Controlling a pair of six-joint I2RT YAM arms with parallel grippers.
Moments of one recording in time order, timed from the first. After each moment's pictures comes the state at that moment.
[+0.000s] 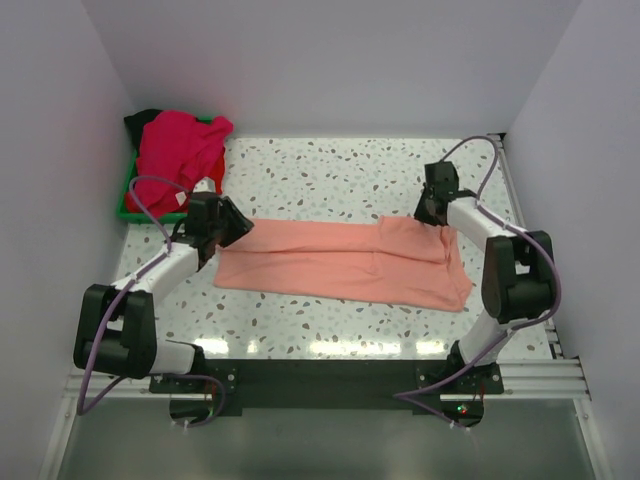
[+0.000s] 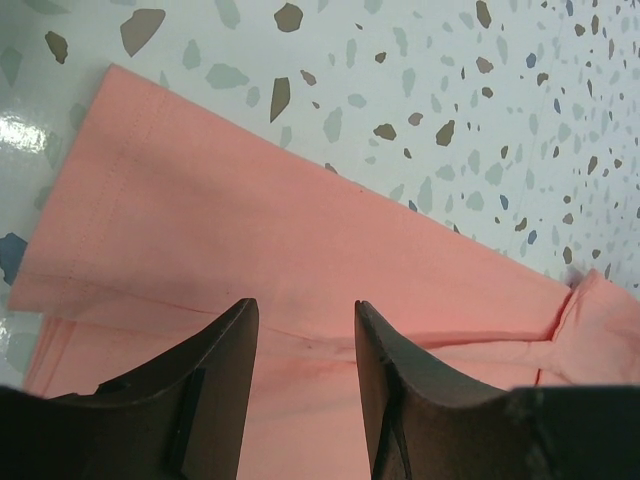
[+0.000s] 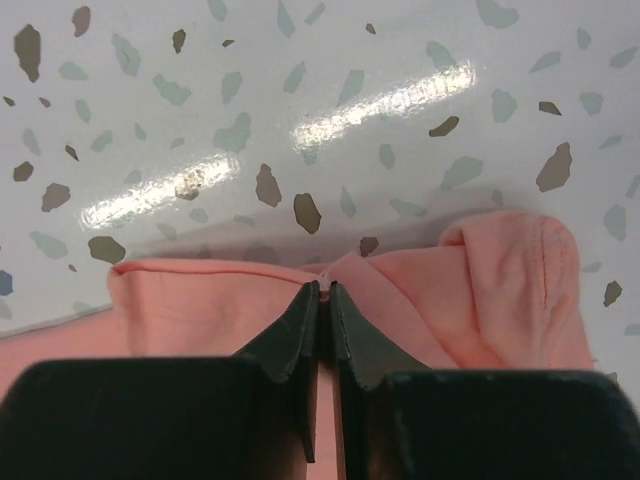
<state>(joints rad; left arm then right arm) -0.16 1.37 0.72 -0.03 0.04 -0.71 0.14 1.72 1.13 -0.35 0.22 0.47</state>
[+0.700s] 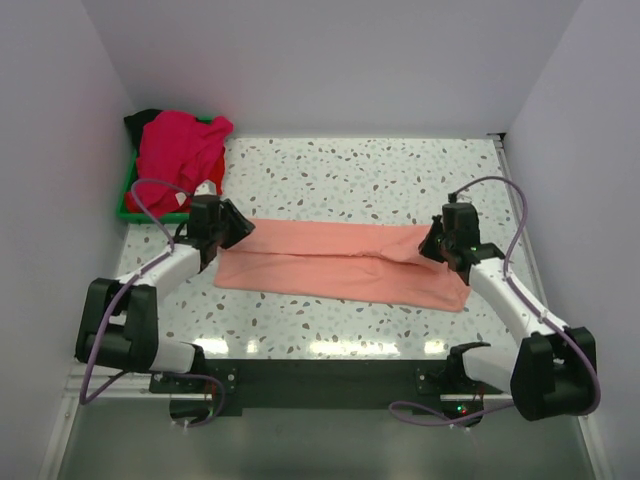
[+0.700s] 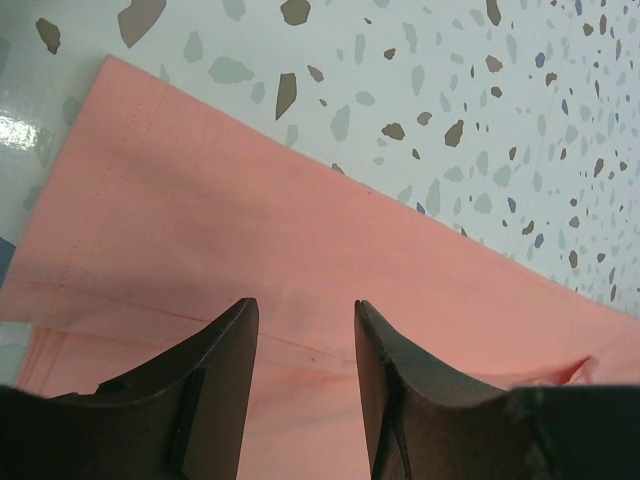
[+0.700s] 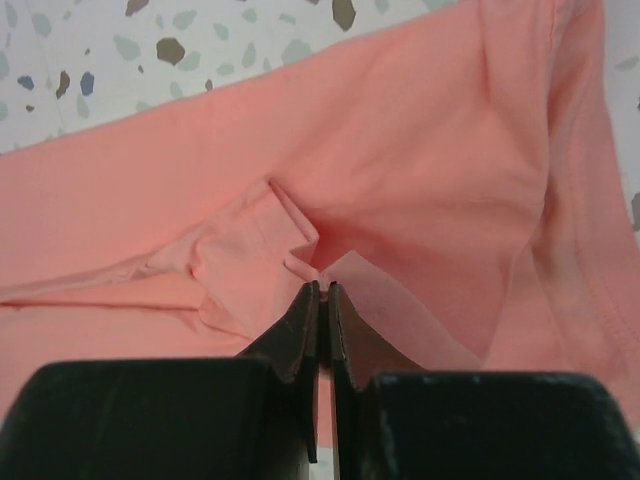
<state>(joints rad) -0.16 1.39 0.69 0.03 0.04 -0.72 0.17 1.18 0.73 -0.34 0.08 0.51</state>
